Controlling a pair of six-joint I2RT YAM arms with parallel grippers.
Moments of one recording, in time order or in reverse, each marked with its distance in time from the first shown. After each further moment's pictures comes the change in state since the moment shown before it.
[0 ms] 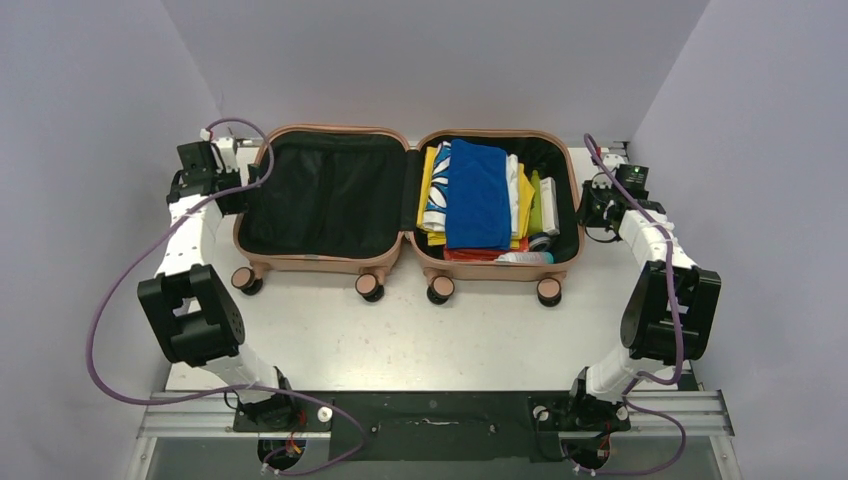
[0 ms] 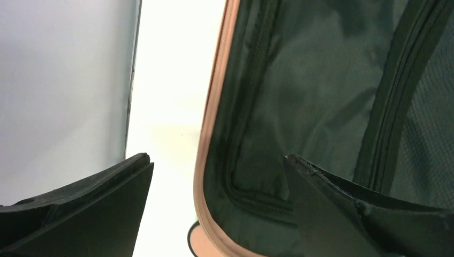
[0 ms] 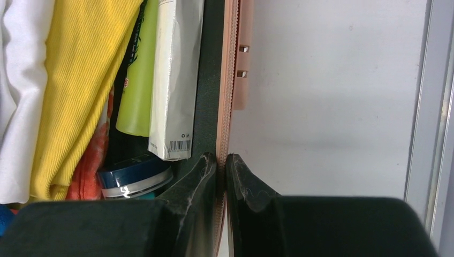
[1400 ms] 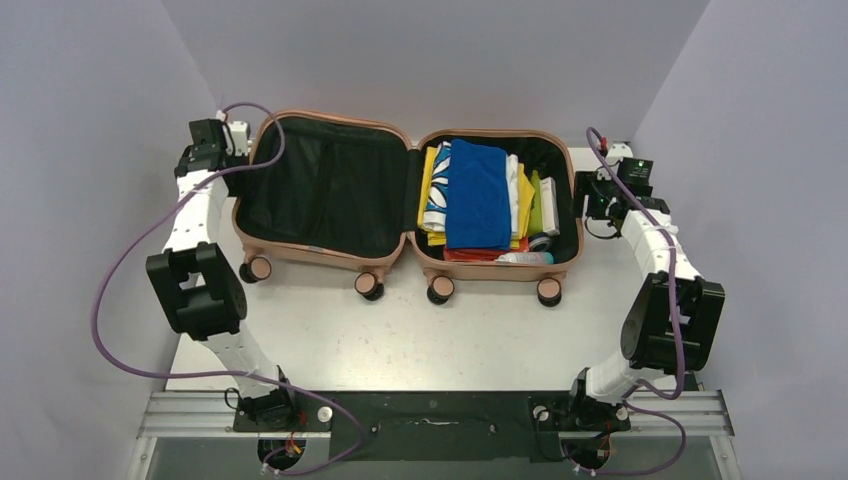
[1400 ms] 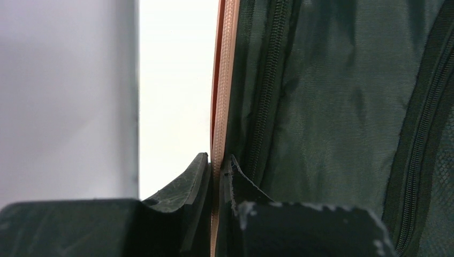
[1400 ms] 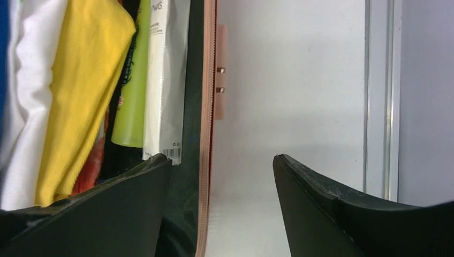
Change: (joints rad) left arm -0.020 0.217 0.258 -0.120 0.016 0.058; right arm 0.025 -0.058 0.020 0.005 0.103 0.002
